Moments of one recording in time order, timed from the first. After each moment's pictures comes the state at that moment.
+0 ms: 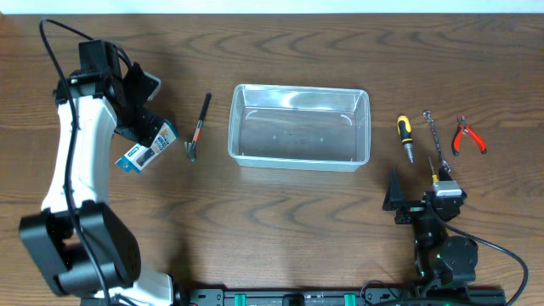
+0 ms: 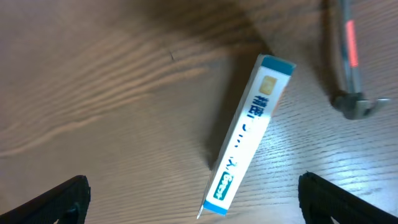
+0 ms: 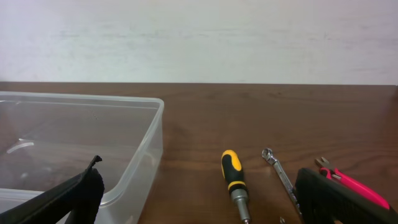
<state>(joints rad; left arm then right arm) 0.19 1.73 1.44 -1.01 -0.09 0.65 0.07 0.01 0.01 -0.07 0.02 0.04</state>
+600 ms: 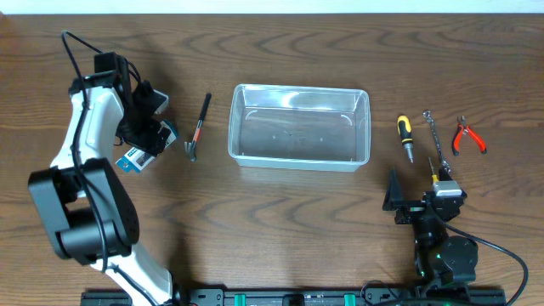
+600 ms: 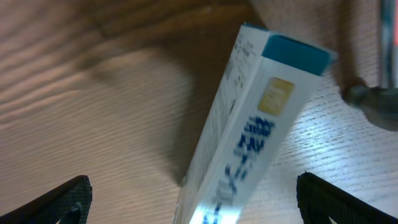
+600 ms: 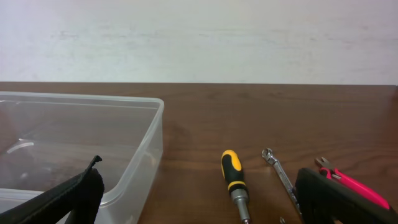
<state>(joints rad) 0.20 1.92 1.43 -1.02 -0.05 0.65 0.07 0.01 0.01 -0.07 0.01 0.04</state>
